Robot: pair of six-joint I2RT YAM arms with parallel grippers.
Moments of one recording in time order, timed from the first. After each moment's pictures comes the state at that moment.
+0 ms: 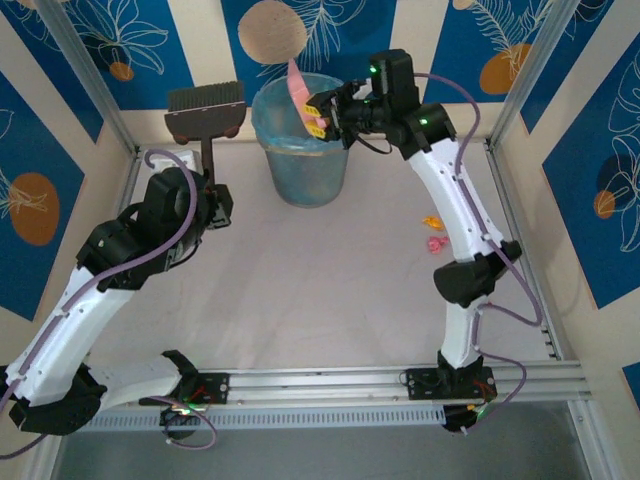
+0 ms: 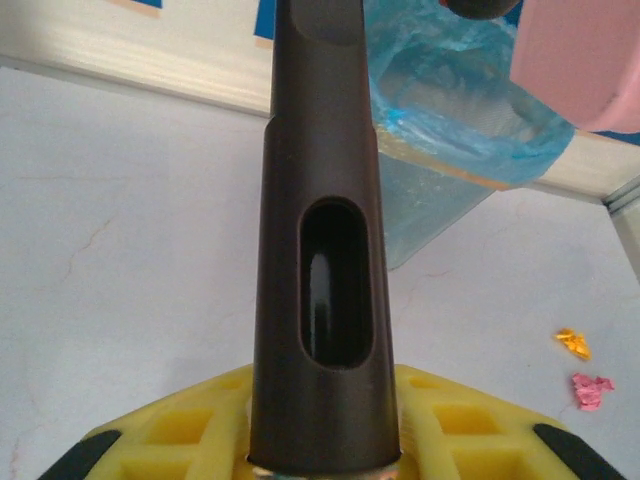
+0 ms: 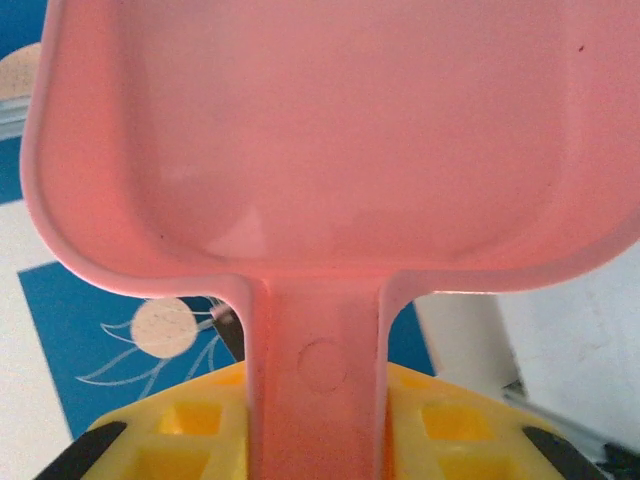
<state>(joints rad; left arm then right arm) -0.71 1.10 1.59 -1.05 -0.46 -0.65 0.47 1.90 2.39 -0.91 -0.57 1.44</state>
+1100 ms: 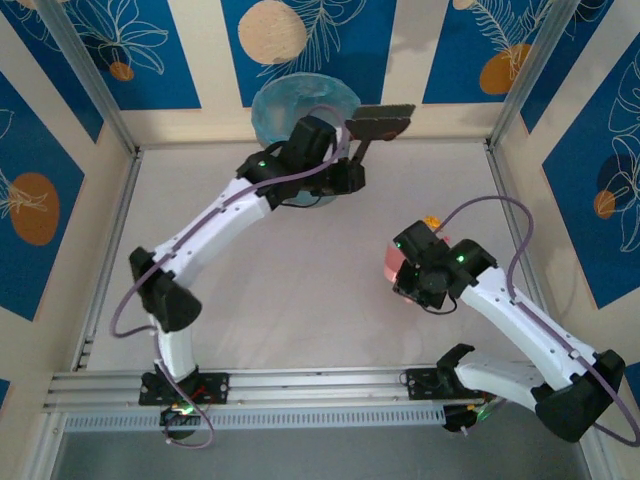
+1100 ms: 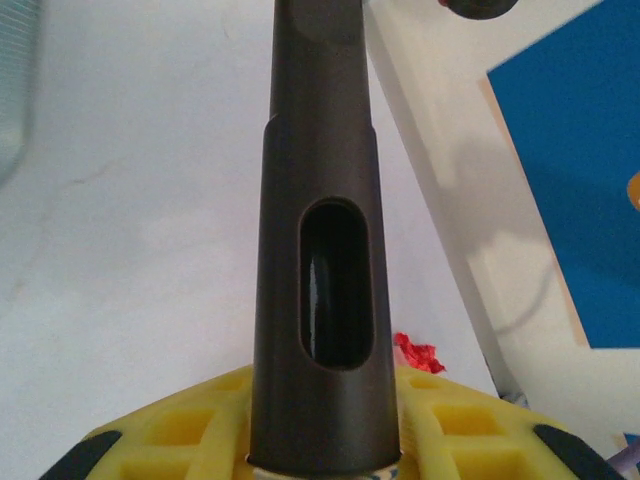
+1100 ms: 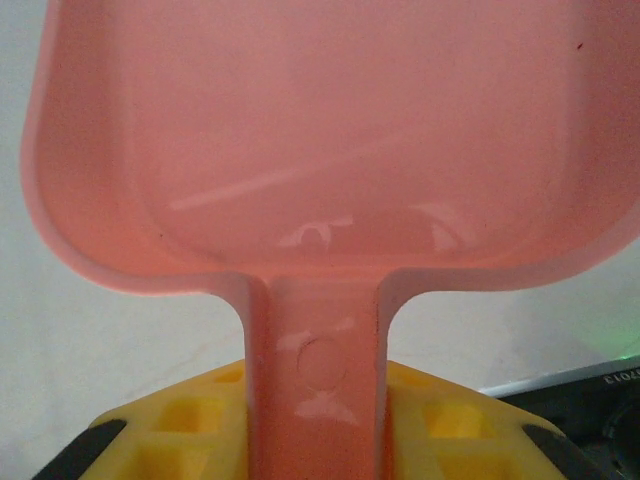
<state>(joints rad) -0.79 1.89 2.08 -0.82 0.18 -0.67 0.63 1.02 0.99 -1.28 0.07 1.08</state>
